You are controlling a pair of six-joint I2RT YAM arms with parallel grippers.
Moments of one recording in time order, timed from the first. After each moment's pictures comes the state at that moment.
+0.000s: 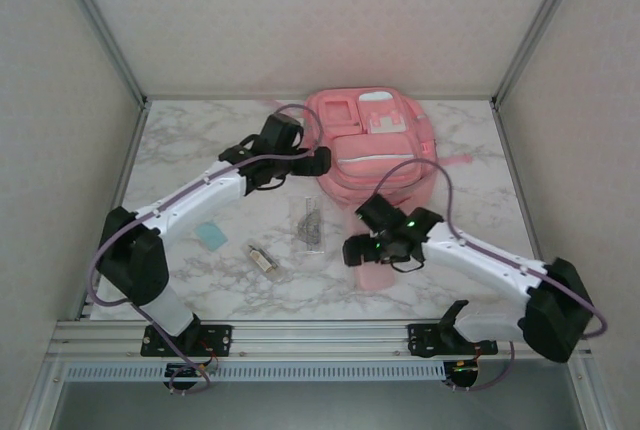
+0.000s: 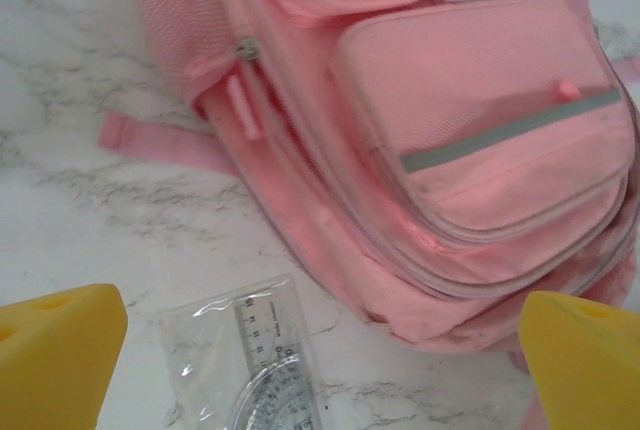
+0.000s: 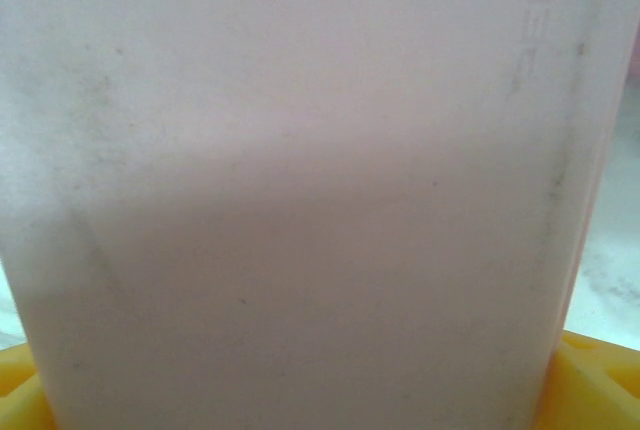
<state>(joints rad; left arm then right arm) -0.67 1.64 1.37 -0.47 -0.06 -0.45 0.83 1.22 0.86 -0.84 -0.02 0.64</state>
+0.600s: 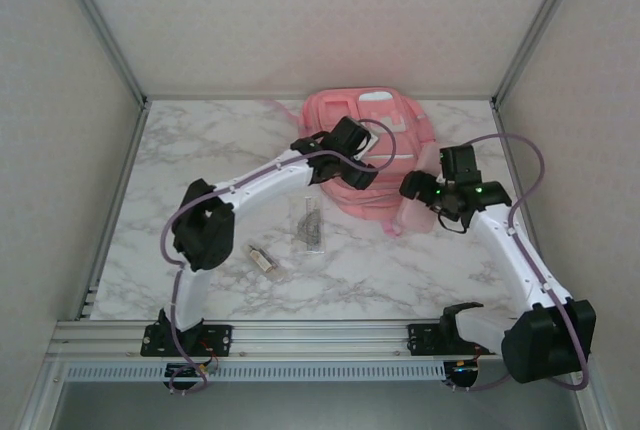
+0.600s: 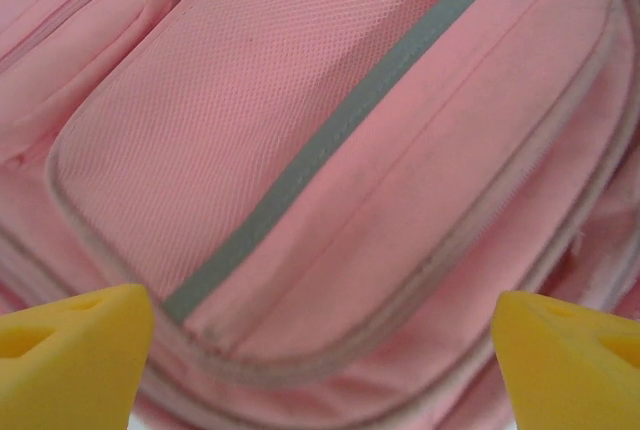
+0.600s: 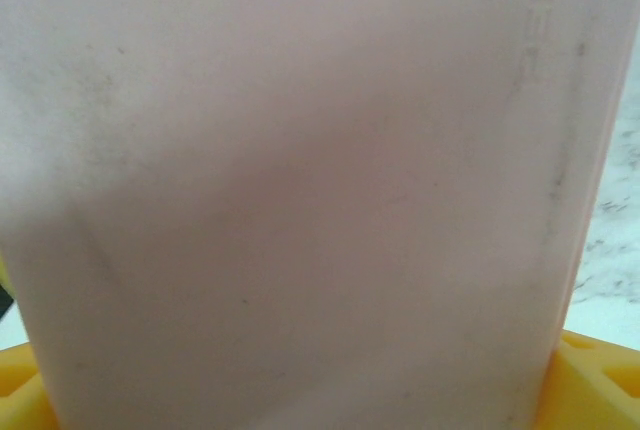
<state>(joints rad) -0.84 2.10 1.84 -0.60 -0.14 0.00 0.19 1.16 0.97 -0.78 -0.07 0.55</state>
